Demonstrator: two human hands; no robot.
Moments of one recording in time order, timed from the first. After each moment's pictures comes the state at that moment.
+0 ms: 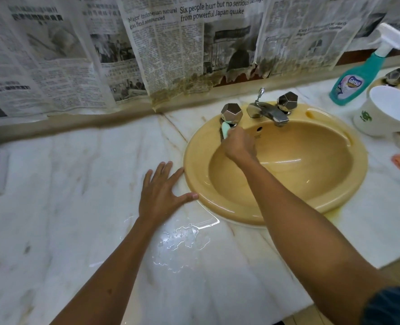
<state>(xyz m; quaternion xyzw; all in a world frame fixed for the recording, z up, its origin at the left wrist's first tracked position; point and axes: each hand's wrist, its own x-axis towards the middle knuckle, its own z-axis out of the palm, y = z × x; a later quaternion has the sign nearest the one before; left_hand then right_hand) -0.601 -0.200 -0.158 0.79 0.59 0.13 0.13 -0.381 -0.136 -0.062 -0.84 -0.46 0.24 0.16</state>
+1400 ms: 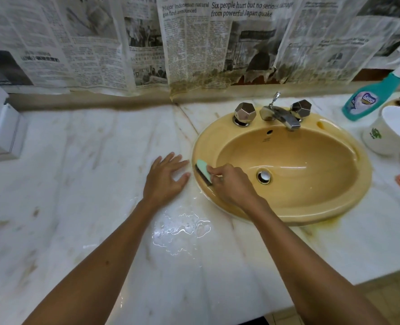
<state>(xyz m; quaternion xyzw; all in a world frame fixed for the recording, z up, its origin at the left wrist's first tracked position) -0.605 -0.205 -0.158 0.71 0.59 0.28 0.24 -0.413 -0.236 -0.075 -0.71 -0.63 0.29 0.09</state>
